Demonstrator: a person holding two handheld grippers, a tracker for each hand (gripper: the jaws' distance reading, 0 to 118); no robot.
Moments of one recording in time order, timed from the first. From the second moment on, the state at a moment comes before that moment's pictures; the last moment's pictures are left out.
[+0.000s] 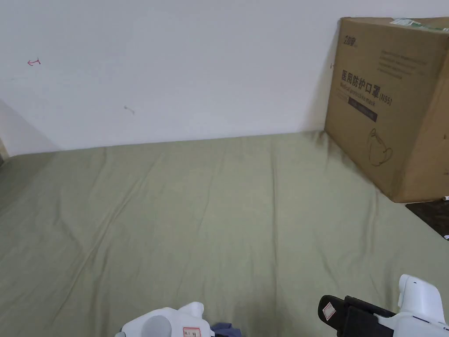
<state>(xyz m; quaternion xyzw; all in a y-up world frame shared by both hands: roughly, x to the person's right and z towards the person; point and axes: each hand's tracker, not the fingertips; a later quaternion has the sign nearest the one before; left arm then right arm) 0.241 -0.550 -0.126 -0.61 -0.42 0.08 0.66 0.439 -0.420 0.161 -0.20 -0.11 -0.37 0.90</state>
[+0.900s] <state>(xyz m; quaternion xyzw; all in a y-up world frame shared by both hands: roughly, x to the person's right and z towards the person) 0.063 -0.347 -0.026 -0.02 -0.26 0.04 0.97 0.371 -0.366 0.162 0.03 -0.33 -0.08 0.94</state>
